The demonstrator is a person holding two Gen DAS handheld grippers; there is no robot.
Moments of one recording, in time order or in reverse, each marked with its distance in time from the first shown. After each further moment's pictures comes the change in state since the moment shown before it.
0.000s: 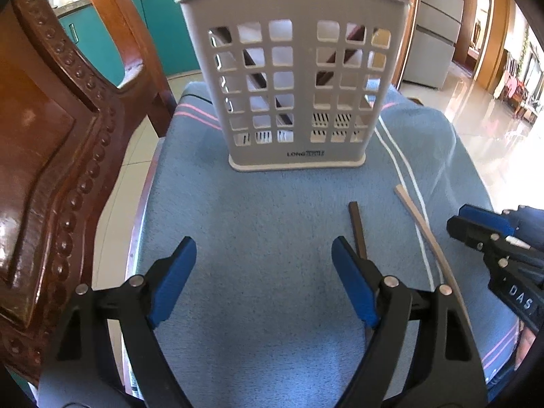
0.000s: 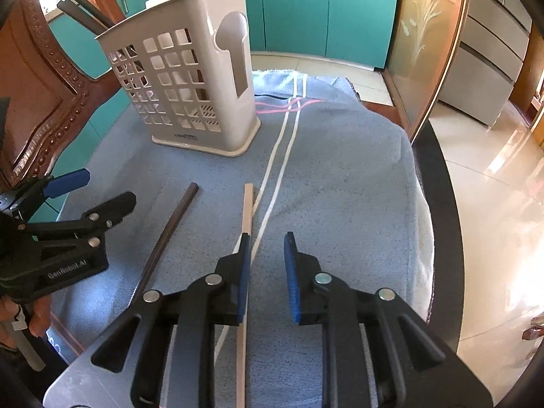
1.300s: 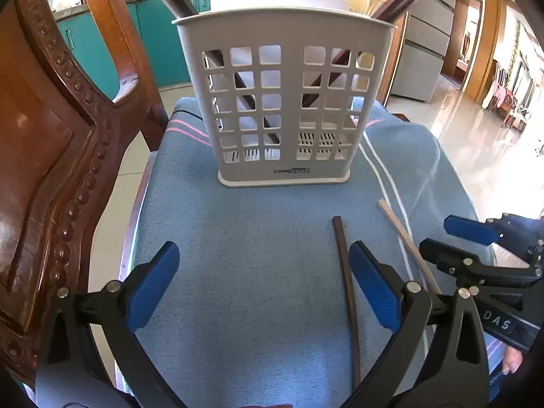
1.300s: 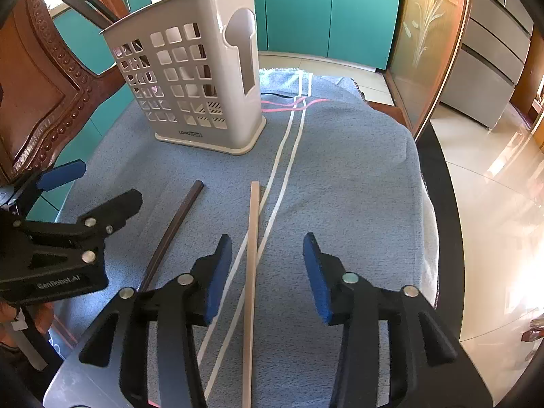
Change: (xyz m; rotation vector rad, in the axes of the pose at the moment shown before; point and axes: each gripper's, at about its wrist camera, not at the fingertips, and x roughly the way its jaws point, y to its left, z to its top) left arm -0.010 -0.007 -0.001 0.009 -0.056 -0.044; right arm 0.002 0.007 -0.001 -0.010 0.001 -0.001
